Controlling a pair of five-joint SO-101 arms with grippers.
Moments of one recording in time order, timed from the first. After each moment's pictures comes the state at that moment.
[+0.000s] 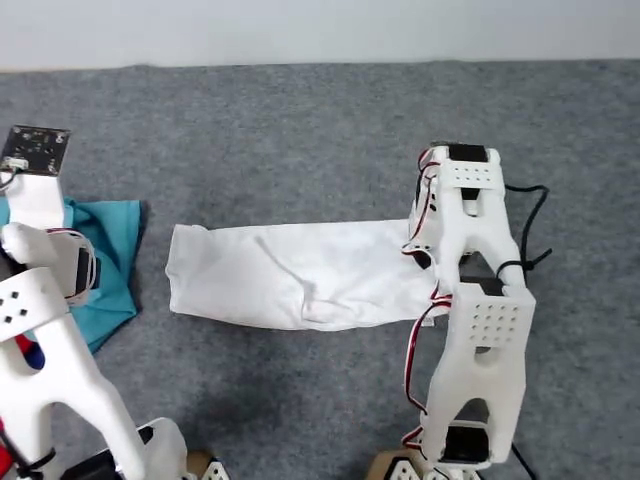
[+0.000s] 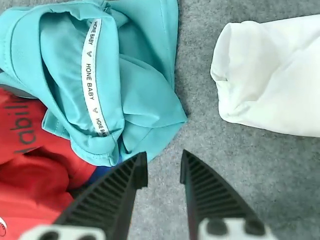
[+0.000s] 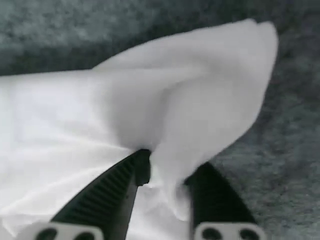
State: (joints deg) left arm -31.4 -25.7 9.4 99.3 -22.1; right arm -0.1 45.2 -27.5 90.5 -0.9
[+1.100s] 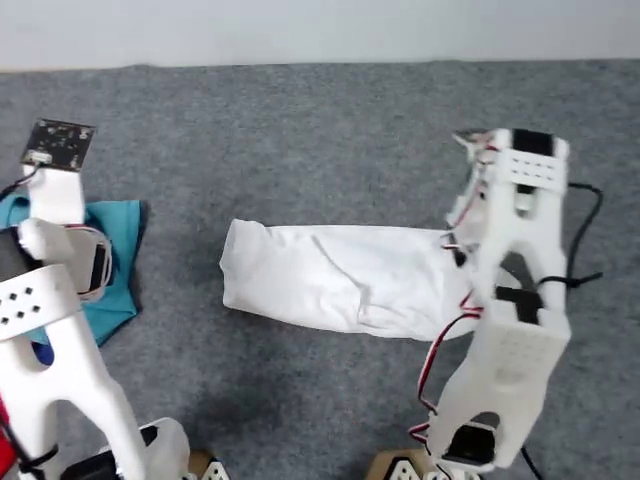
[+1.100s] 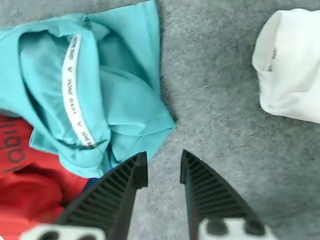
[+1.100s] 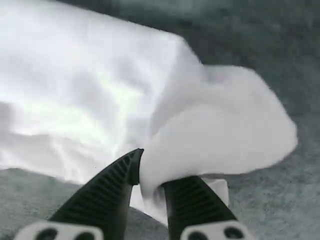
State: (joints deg) left arm -26.3 -25.7 9.4 99.3 -22.1; right arm 6.7 30.5 -26.5 100.3 21.8
